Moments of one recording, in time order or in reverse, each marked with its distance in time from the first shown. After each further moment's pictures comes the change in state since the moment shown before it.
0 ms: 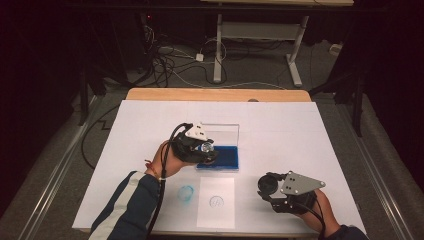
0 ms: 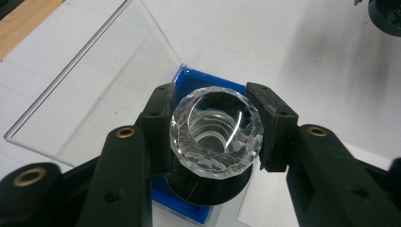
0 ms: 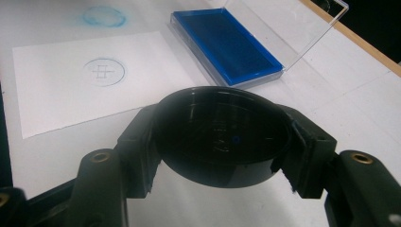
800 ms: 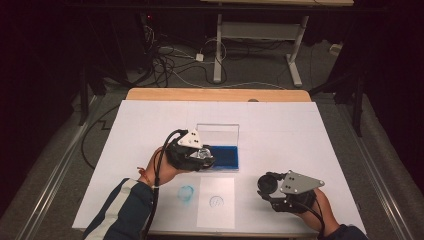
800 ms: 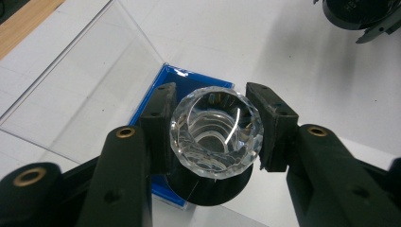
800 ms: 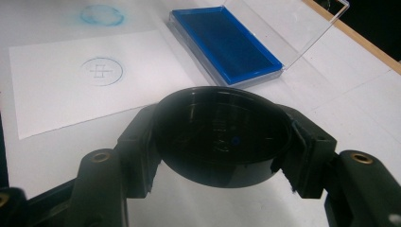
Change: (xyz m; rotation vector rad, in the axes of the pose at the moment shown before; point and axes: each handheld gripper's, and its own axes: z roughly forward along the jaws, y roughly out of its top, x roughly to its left) left arm -0.017 -0.010 -0.016 -0.030 -0.012 0.029; right arm -0.001 0.000 0.002 0.005 0.000 0.005
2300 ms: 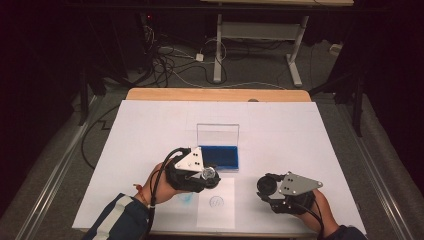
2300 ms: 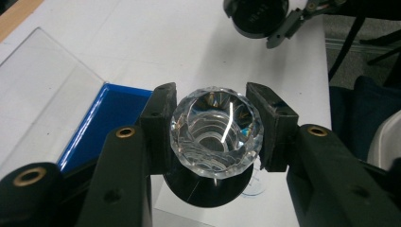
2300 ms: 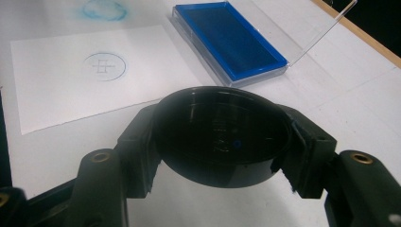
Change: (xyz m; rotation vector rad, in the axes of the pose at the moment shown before) left arm -0.051 -0.004 -0.013 -0.048 -0.093 0.105; right arm 0.003 -0.001 0.001 0.017 0.004 -0.009
